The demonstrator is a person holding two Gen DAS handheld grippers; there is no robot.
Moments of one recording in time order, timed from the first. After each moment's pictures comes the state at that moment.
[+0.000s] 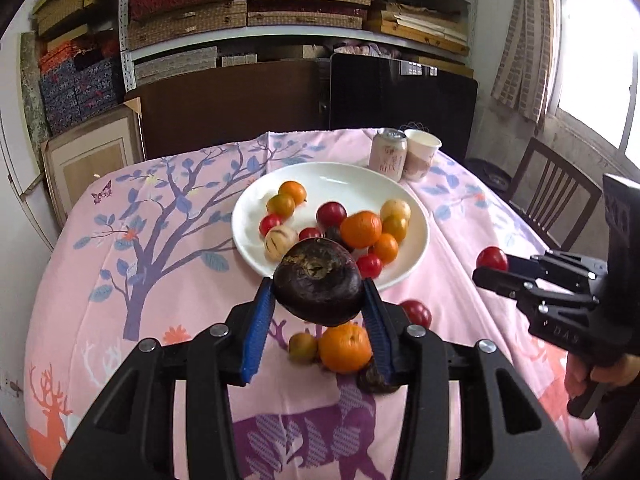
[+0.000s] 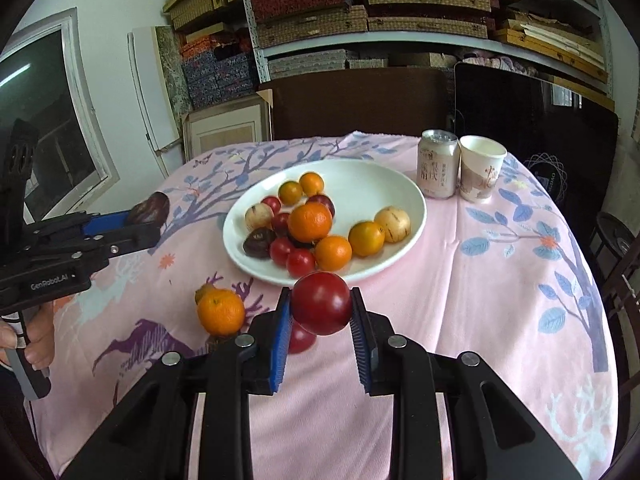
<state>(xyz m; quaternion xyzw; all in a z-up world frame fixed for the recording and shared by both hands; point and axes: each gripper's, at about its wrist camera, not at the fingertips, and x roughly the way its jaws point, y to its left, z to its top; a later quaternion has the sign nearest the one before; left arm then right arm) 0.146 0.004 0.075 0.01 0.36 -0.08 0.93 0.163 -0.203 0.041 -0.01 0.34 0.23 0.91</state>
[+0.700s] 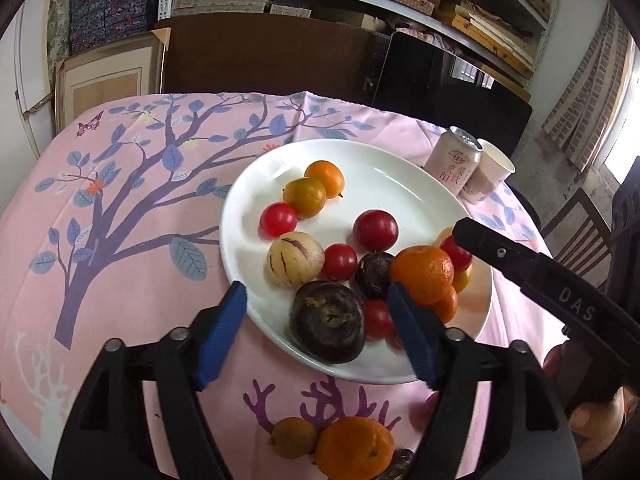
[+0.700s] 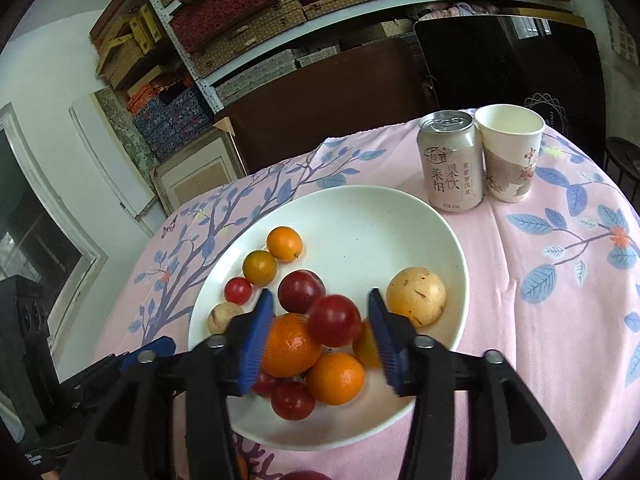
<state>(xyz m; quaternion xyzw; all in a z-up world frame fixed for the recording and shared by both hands) 0.239 0.014 0.019 -0.09 0.41 -0.03 0.91 0.289 -0.182 0.011 0.15 0.37 0.19 0.90</state>
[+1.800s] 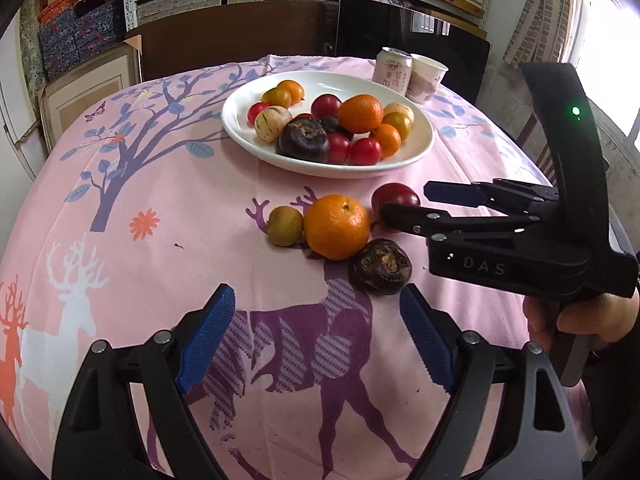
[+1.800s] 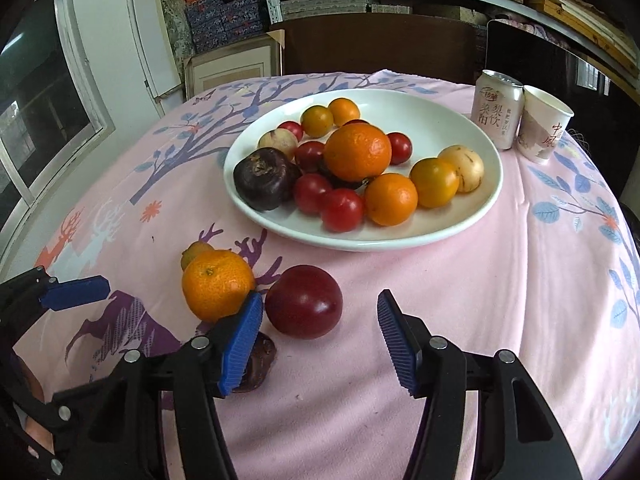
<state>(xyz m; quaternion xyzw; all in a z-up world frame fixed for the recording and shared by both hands) 0.099 -0.002 -0.001 0.00 0.45 -0.08 0.89 0.190 -0.141 -0.025 -0.05 0.43 0.24 0.87</state>
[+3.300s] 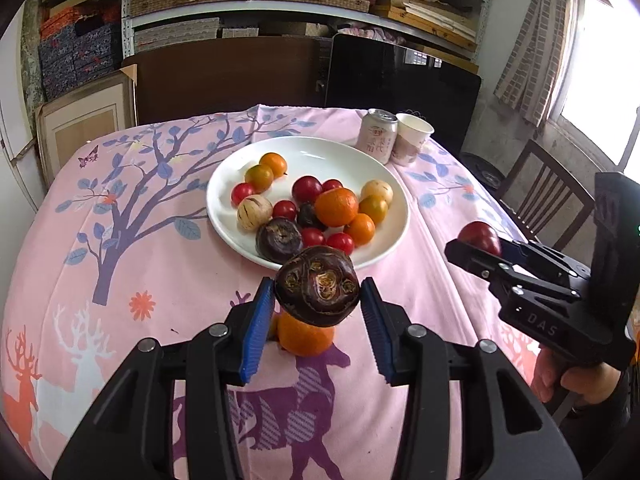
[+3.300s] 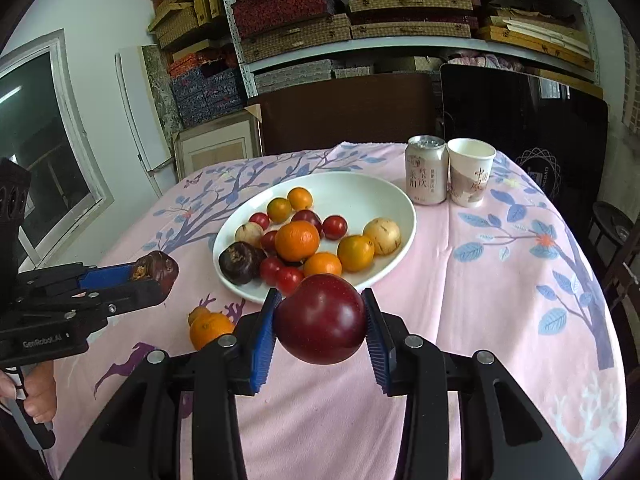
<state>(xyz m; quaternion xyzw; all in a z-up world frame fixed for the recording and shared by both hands) 0.144 -0.014 0.060 -0.02 0.40 -0.09 0.91 0.171 -0.213 0.037 0.02 0.33 0.21 0.92</state>
